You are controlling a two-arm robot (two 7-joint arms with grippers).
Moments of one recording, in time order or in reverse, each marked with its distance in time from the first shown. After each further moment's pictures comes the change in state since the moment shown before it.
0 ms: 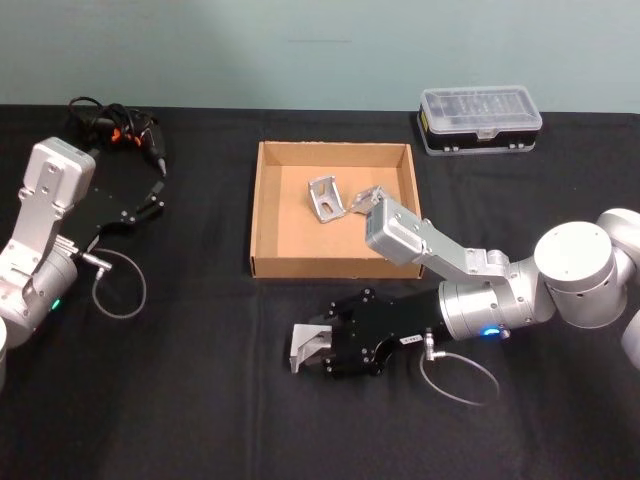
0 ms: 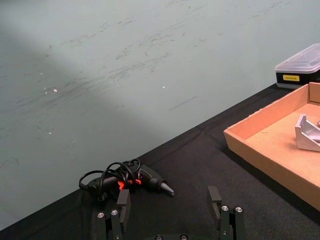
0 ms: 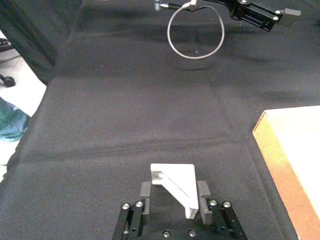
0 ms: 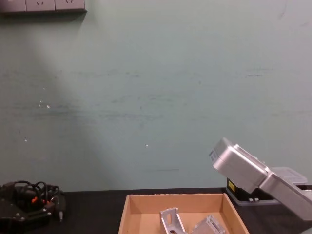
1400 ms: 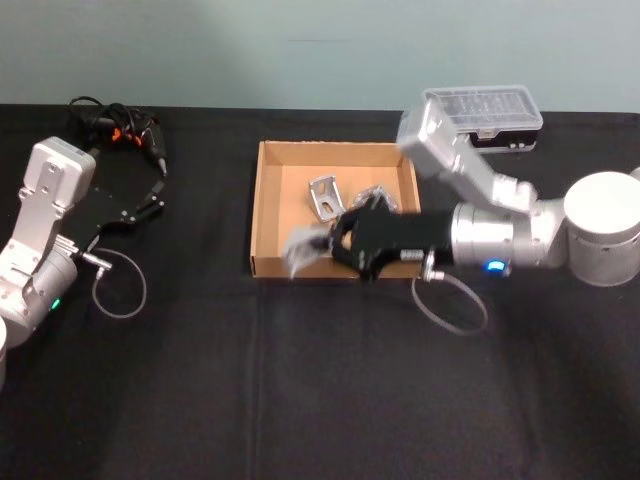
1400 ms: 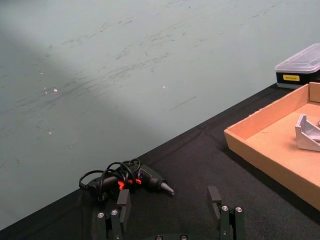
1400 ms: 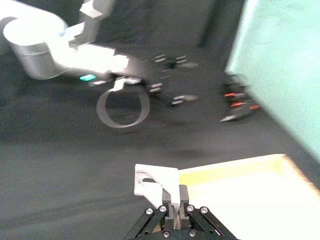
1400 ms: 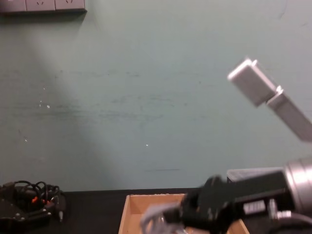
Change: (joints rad) left arm 0.000 0.000 0.000 0.000 0.000 0.000 0.000; right arm 0.001 -0.008 0.130 -0.063 0.059 -0.042 -0.140
